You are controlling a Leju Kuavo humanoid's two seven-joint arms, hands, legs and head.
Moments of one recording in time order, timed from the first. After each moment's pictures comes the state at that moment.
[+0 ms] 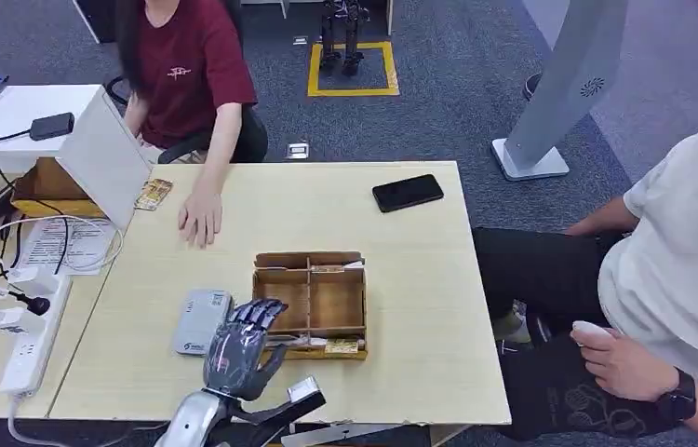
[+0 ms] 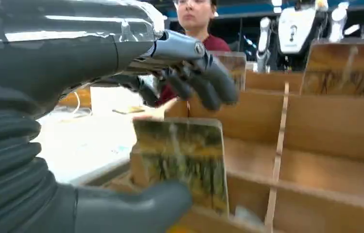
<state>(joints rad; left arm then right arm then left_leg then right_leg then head) 0.07 -0.10 -0.26 -1.38 -1.45 0.39 -0.16 -0.09 0.21 -0.80 -0.26 1.57 -0.20 -0.12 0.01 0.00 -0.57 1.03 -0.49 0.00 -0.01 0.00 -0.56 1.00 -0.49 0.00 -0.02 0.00</state>
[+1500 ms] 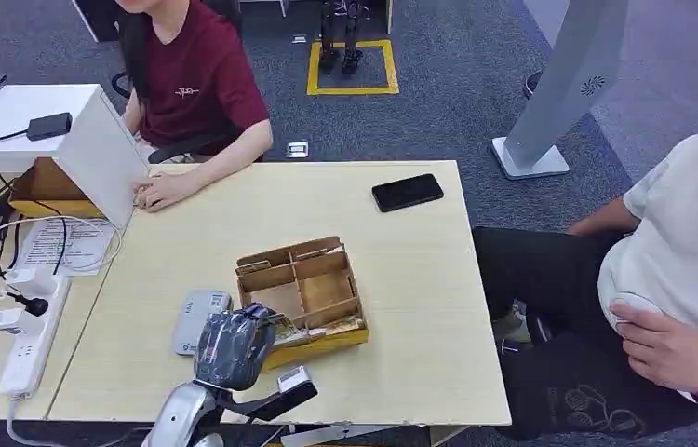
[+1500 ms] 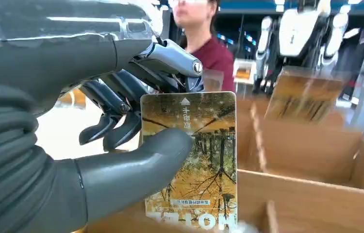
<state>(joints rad) 0.07 -0.09 -0.26 -1.50 -1.33 0.34 -0.23 -0.09 0.21 -0.79 -0.26 1.57 -0.21 -0.14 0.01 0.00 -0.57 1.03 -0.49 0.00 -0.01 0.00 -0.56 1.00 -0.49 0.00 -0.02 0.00</state>
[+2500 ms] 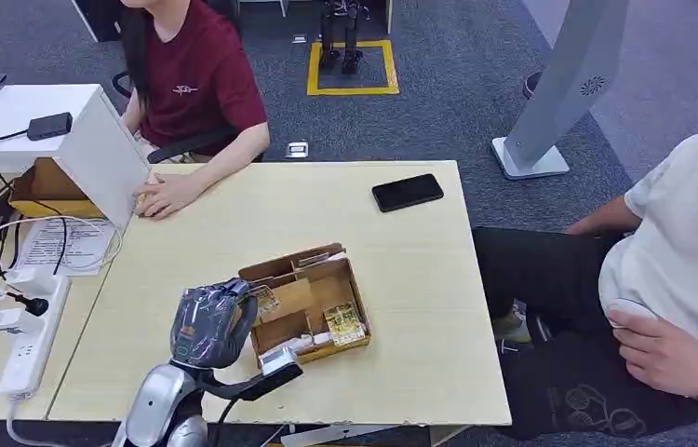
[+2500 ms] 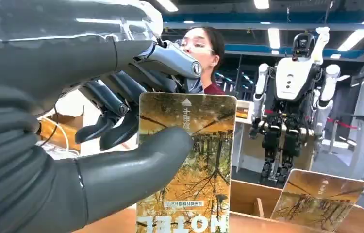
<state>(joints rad) 0.04 -0.04 -0.26 -1.62 -1.34 0.34 -0.21 -0.09 0.22 -0.79 -0.26 1.57 -0.20 -0.13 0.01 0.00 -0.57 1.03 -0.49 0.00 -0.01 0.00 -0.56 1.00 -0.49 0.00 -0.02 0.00</state>
